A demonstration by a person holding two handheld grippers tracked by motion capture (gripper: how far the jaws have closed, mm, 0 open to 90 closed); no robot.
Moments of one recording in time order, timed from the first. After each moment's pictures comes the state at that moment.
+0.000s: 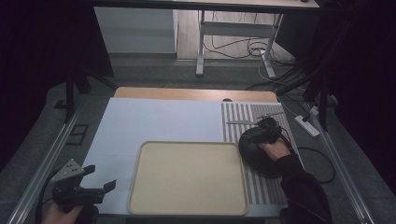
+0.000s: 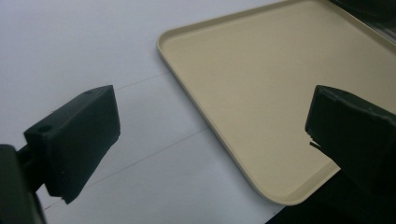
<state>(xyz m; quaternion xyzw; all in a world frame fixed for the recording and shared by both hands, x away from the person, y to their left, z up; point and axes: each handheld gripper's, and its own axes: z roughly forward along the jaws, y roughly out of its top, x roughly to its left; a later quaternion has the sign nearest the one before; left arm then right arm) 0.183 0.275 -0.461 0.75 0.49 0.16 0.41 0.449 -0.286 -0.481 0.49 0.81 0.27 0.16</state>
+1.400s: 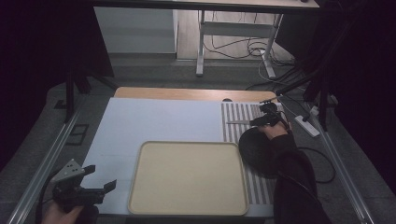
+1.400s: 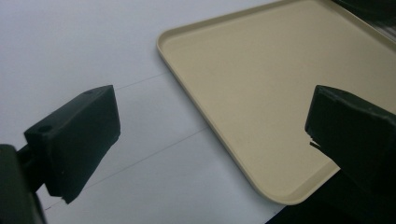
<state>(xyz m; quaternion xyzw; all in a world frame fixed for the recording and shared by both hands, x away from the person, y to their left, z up) 0.183 0.275 -0.461 0.76 0.49 0.16 0.41 0.528 -0.303 -0.486 0.53 0.80 0.22 0.18</state>
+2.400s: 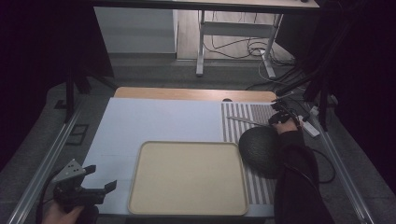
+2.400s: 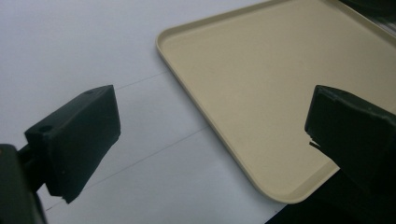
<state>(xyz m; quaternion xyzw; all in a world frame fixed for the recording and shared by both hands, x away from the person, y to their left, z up) 0.183 0.273 -0.461 0.76 0.48 0.16 0.41 0.558 -0.357 -0.495 0.56 0.80 0.17 0.15</state>
